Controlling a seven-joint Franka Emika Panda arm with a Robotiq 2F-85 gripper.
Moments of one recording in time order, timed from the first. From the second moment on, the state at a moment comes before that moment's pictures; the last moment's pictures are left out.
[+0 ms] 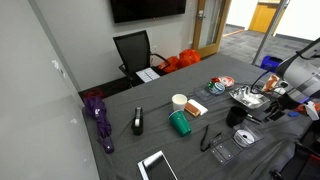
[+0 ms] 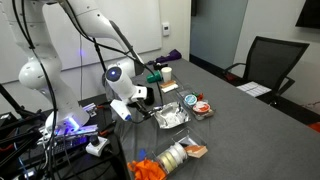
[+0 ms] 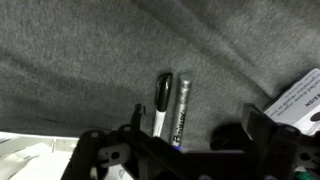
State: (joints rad) arm -0.06 0.20 -0.26 -2.70 1.42 2.80 -2.02
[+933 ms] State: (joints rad) arm -0.05 0.38 -0.20 -2.56 1.67 2.79 -2.17
